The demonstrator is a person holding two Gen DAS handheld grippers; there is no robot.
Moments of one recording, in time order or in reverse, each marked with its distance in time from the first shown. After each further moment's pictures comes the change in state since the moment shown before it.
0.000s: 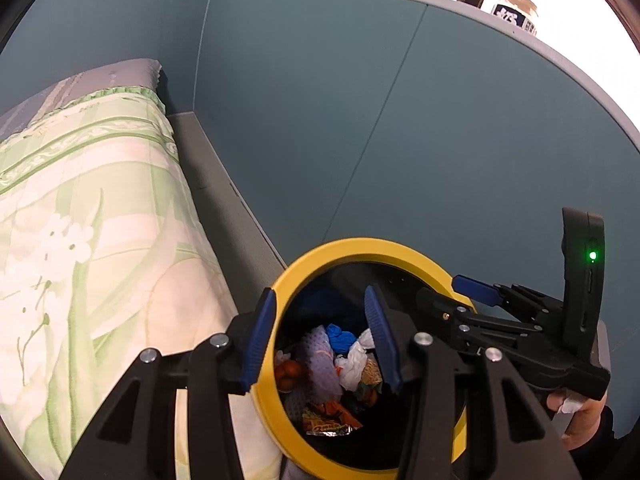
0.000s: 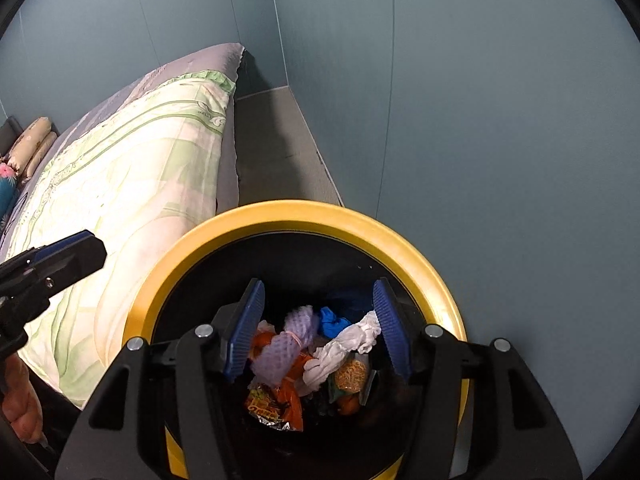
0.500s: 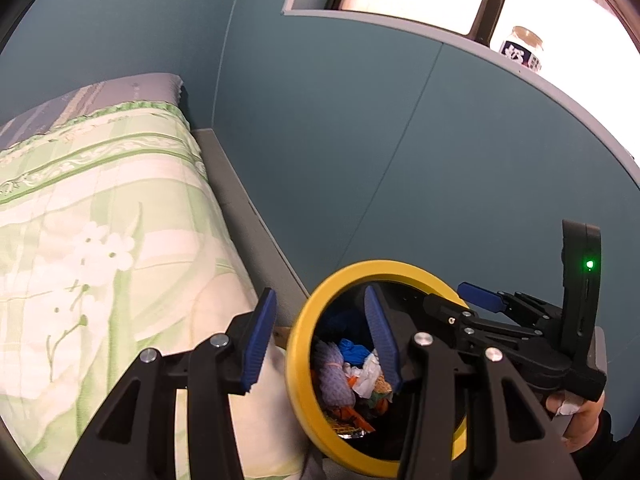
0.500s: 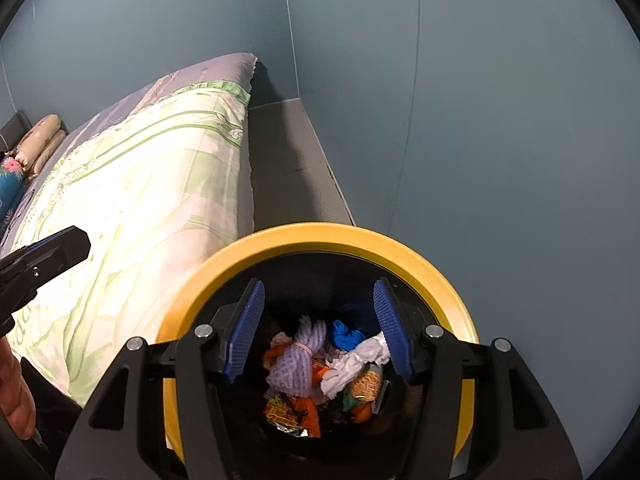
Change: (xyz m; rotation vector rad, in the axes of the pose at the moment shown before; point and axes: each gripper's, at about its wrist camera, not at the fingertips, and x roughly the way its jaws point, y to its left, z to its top) left arm -0.045 0.017 -0.001 -0.027 -0.082 0.047; right arm -0.025 0.022 0.009 -0.031 -0.047 0.028
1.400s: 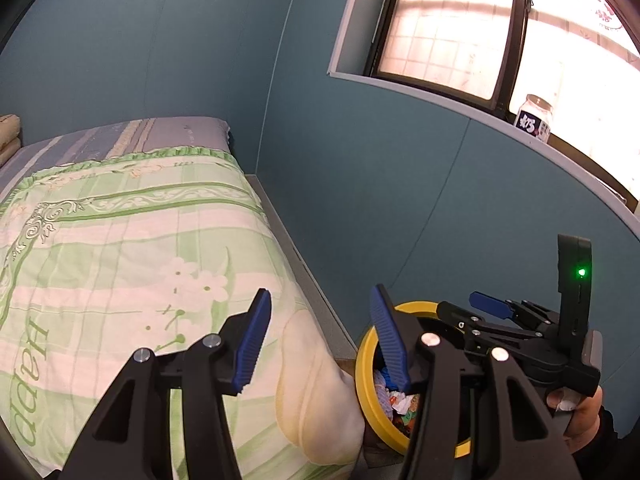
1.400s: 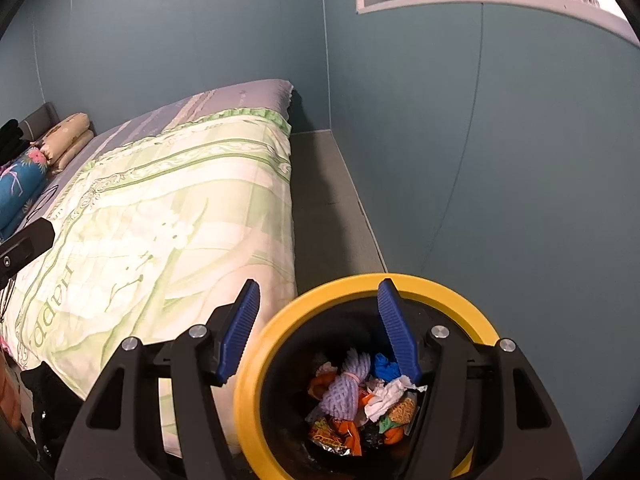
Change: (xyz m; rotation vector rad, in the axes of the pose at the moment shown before) left arm -0.106 0.045 0.009 -0.038 -0.181 0.122; right arm -0.046 0.070 0.024 -0.093 -0.111 0.058
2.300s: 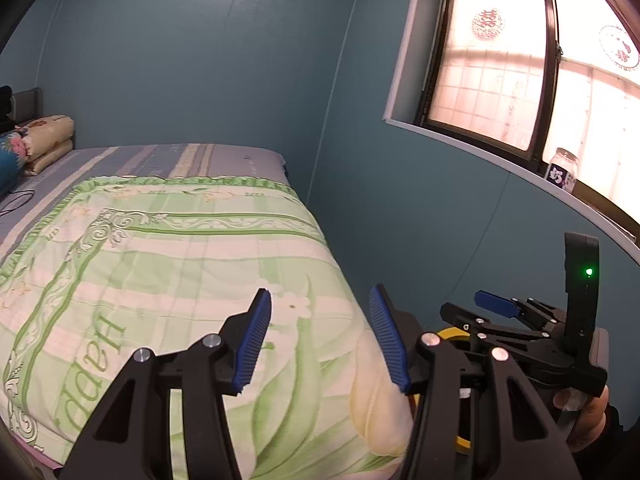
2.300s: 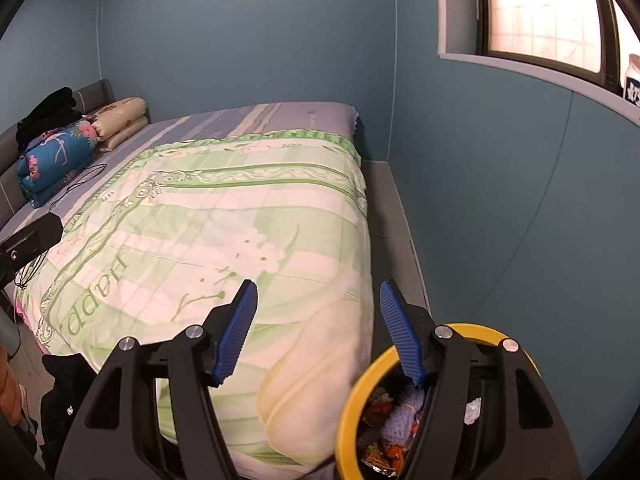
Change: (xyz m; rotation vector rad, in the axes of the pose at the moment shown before) left arm -0.094 0.066 -0.004 -0.075 -0.138 0.160; right arm -0.023 0.104 0.022 -0.167 -0.084 0.140
